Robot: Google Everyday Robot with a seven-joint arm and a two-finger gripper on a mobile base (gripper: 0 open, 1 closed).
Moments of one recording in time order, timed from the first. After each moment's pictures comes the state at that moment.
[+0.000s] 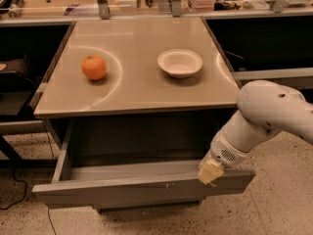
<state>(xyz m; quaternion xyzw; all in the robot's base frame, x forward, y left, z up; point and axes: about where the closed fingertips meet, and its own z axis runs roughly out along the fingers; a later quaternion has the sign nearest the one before) 0.424 -0.141 0.690 -0.49 0.85 0.17 0.07</state>
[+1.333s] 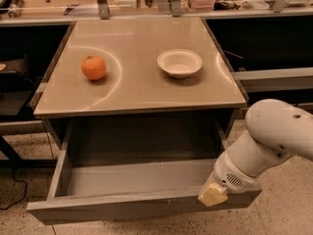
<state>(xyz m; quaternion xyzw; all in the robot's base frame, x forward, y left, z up) 0.356 -0.129 0.689 -0.48 0.85 0.22 0.05</state>
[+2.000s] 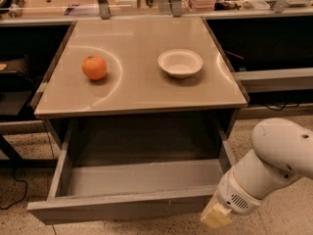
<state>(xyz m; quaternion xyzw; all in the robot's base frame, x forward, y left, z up) 0.308 -0.131 0.676 -0.46 0.85 0.24 0.02</state>
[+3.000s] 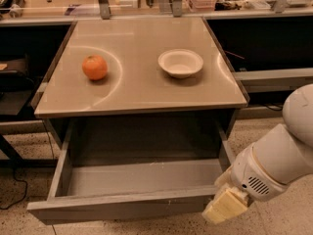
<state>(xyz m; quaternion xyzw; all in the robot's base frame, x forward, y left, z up) 0.318 -0.136 0.764 -0.45 0.87 0.21 0.08</state>
